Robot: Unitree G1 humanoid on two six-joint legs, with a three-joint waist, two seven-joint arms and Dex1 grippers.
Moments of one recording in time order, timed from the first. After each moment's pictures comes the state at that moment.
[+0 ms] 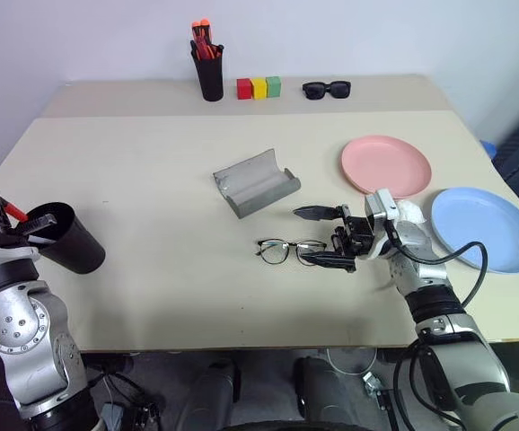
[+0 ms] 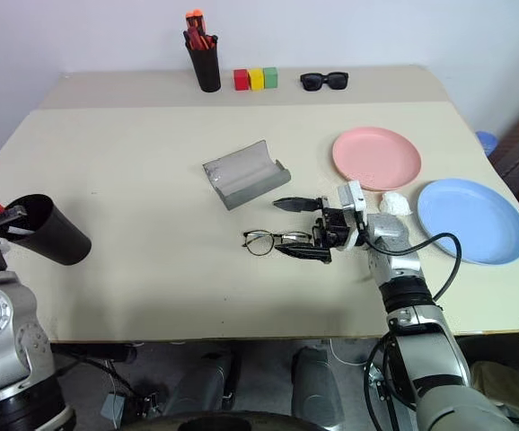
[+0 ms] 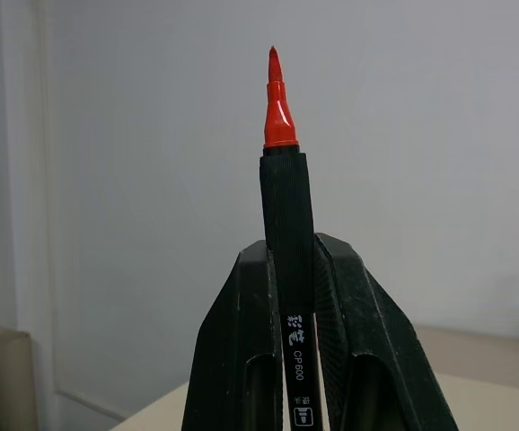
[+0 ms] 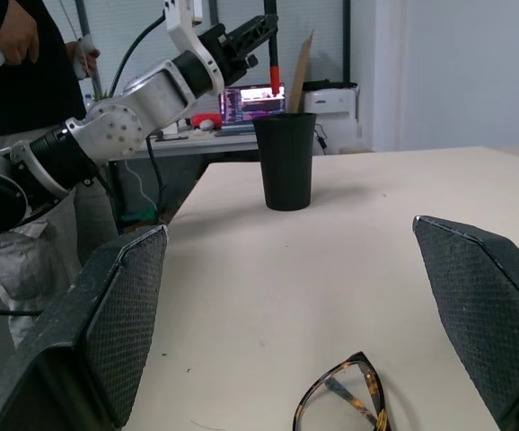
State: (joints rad) left arm -0.03 0.19 0.57 -0.45 -0.17 -0.07 0.12; right arm -0.57 -0.41 0.04 0.53 0.61 -0.07 1.61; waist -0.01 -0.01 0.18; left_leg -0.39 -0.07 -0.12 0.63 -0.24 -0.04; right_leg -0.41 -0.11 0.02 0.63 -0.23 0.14
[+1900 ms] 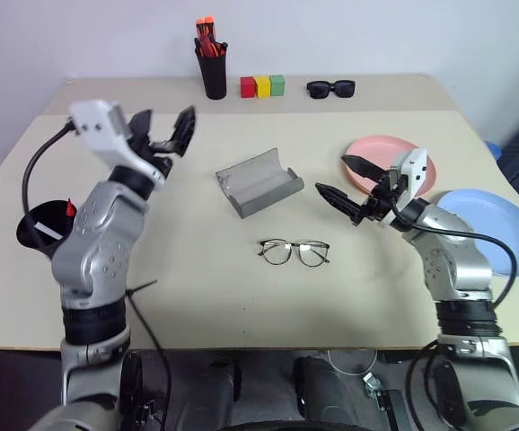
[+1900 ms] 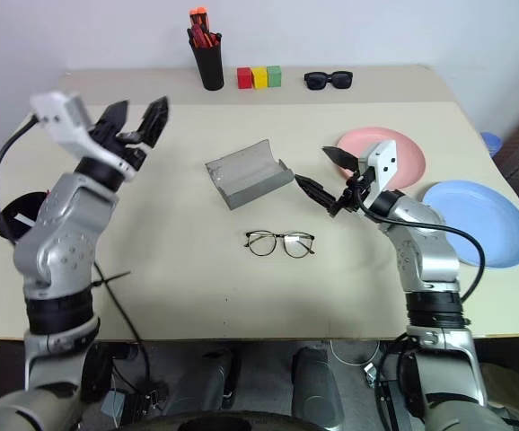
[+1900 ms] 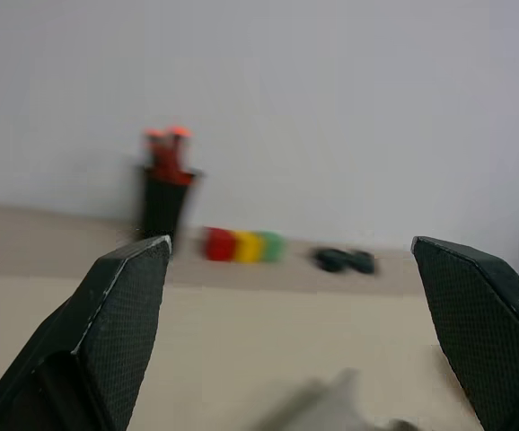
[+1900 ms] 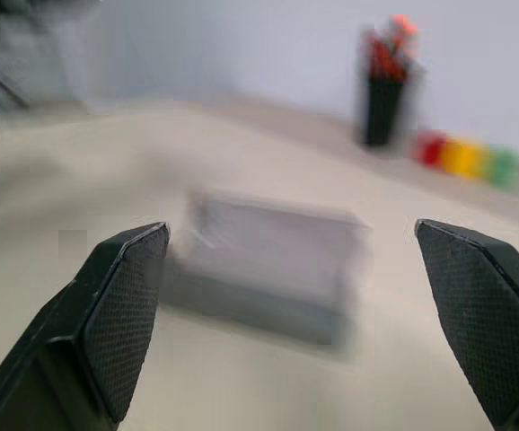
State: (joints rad) left arm -0.62 0.33 0.21 -0.24 -0.68 0.64 -0.14; right arm -0.43 -0.51 -0.15 0.03 0.41 0.28 0.80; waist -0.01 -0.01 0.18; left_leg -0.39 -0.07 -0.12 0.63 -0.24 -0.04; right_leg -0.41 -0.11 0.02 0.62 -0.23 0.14
